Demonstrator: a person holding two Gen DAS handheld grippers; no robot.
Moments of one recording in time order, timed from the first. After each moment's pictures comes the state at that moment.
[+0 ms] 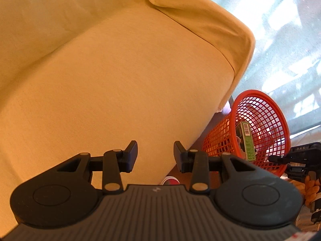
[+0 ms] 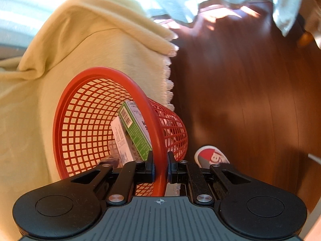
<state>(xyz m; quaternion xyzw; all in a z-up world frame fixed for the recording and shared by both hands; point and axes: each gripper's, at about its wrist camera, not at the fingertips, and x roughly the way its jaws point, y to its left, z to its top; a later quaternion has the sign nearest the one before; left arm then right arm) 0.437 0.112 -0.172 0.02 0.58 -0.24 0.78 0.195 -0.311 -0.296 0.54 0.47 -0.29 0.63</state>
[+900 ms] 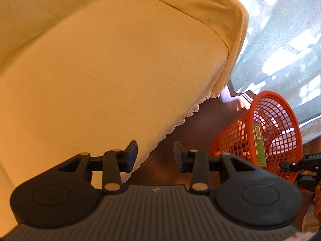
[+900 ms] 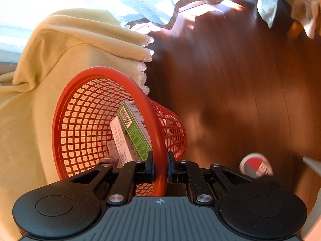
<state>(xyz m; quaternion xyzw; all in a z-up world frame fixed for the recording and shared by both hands) 0.386 0.020 -0.253 0.03 0.58 -0.22 0.79 0.179 -0.356 -0.340 0.55 0.47 -0.27 0.64</state>
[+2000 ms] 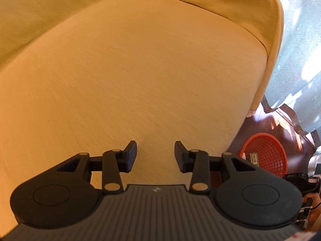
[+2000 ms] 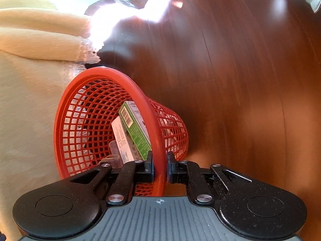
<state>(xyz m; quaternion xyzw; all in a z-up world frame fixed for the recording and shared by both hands) 0.444 -0.013 -0.394 0.07 0.51 -0.18 0.84 0.191 -0.436 -0.645 0.54 0.47 -0.26 0.65</state>
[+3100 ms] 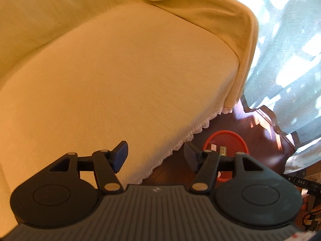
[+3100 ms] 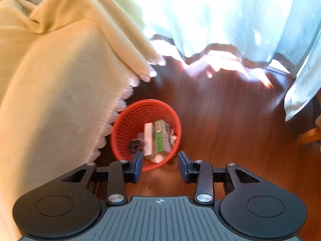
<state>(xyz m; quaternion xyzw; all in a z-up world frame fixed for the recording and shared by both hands) 0.355 -0.017 -0.272 0.04 0.53 -0.18 0.83 0.151 -0.379 -0.398 0.30 0.50 -0.19 0.79</state>
